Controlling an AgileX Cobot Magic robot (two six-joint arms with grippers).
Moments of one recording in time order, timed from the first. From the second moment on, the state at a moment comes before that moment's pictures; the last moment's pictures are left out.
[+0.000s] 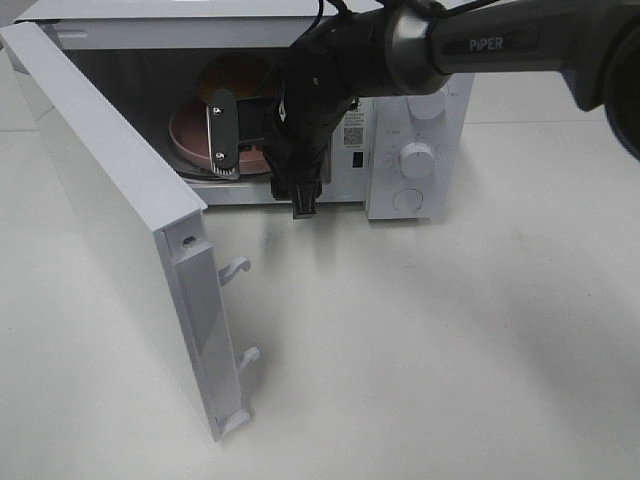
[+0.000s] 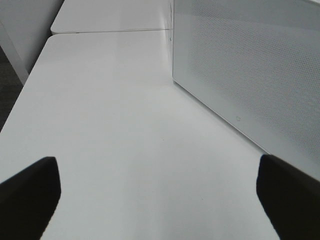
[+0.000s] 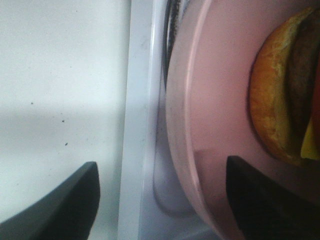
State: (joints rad) left arm 0.03 -0.01 -0.50 -0.05 1.04 0.08; right arm 0.64 2.29 -1.77 -0.29 0.46 -0.95
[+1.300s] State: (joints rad) left arm 0.03 -0.01 -0.50 -0.05 1.04 0.08; right arm 0.64 1.81 -1.25 -0.31 0.39 -0.96
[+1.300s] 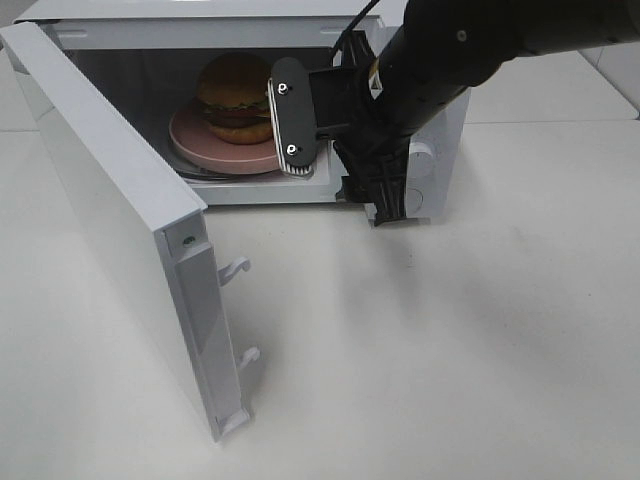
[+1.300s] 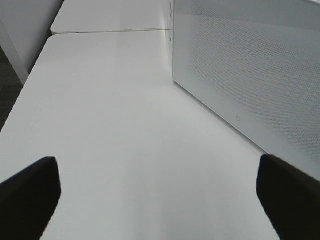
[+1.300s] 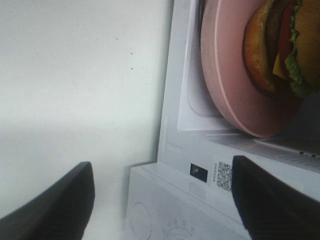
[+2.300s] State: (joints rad) left arm 0.03 -0.01 -0.50 -0.05 1.04 0.08; right arm 0.64 1.37 -0.87 -0.29 0.50 -0.55
